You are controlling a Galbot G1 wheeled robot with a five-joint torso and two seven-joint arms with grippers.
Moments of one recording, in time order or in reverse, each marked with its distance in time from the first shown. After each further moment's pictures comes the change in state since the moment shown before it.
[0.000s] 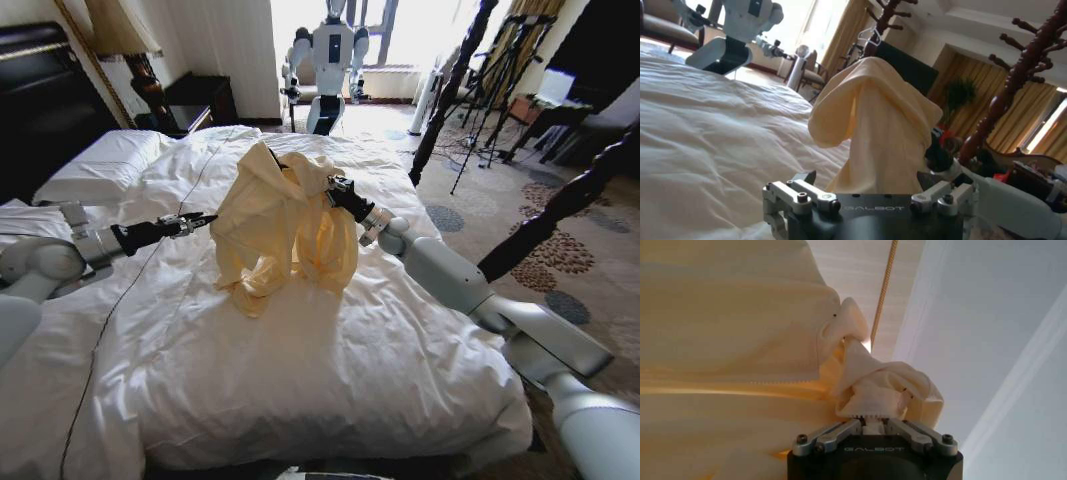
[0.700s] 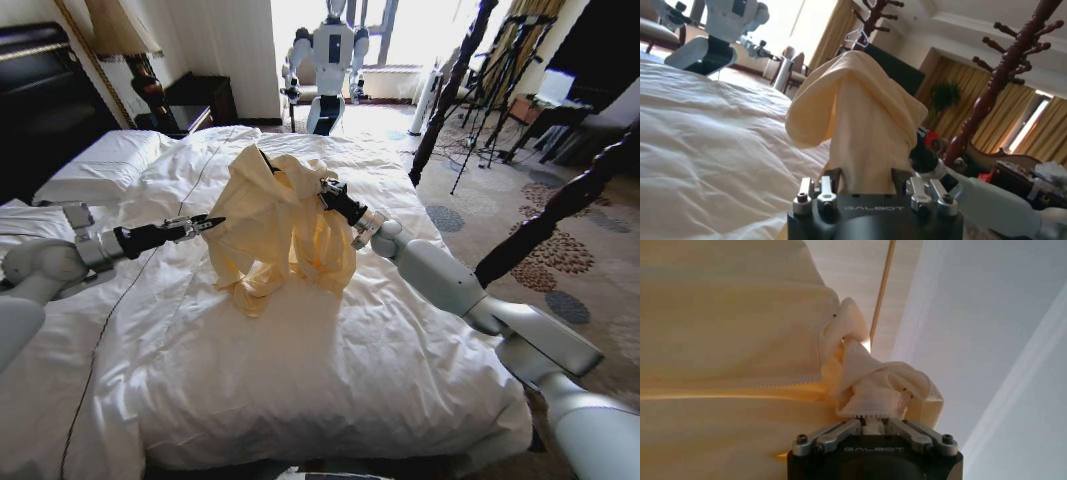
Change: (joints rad) left arm -0.016 -0.015 0.030 -0.005 0.005 -0.024 0.030; right arm -0.001 0.026 -0.011 0.004 -0.004 -0.019 0.009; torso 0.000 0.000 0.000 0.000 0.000
